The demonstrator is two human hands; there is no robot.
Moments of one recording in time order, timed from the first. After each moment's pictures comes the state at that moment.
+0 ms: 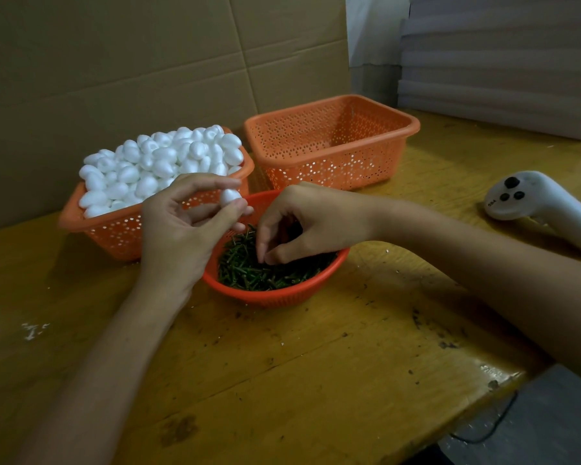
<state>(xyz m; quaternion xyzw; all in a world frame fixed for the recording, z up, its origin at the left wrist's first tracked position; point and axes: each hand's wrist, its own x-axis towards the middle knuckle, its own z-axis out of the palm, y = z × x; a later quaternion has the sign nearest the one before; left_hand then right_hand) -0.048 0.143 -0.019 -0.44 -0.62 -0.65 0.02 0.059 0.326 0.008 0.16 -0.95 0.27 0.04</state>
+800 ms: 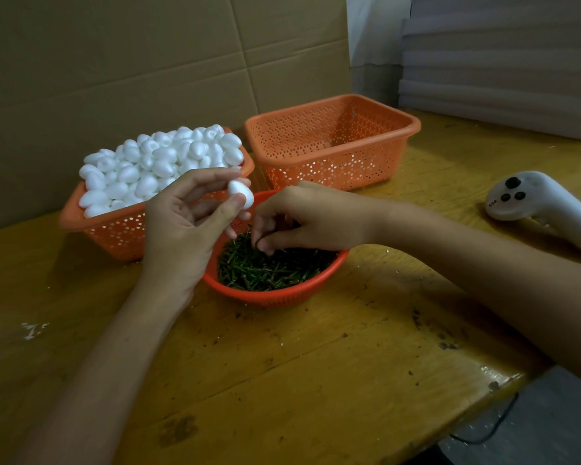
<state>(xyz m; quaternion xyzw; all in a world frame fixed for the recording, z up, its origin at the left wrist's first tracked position) -0.048 0.142 -0.018 -0.46 -0.61 -0.65 0.00 0.058 0.324 0.007 0.13 -0.96 0.23 0.08</state>
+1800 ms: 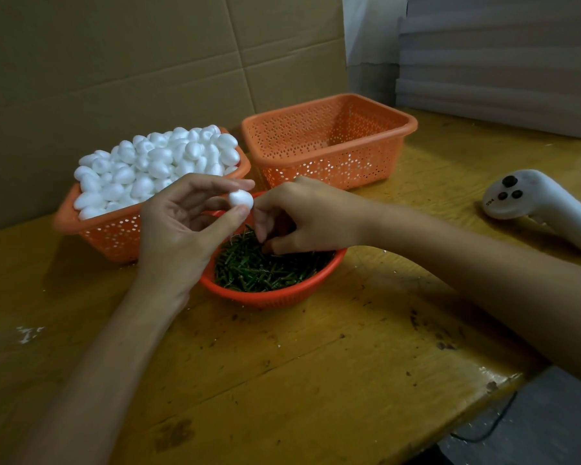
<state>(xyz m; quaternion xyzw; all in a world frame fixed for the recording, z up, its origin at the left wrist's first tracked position) -0.042 0.141 -0.017 -0.46 -0.61 -0.64 -0.01 0.057 0.322 0.006 0.09 -0.97 0.21 0.12</state>
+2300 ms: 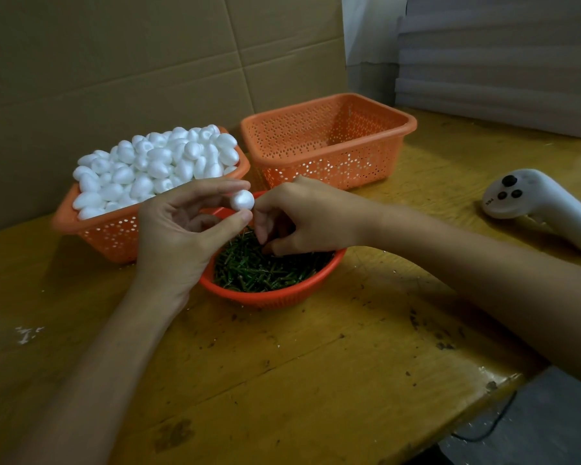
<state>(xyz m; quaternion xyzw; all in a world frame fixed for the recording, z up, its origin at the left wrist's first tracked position) -0.042 0.140 -0.018 -0.47 -0.61 -0.64 0.00 0.053 0.324 0.002 0.09 -0.97 0.21 0.12</state>
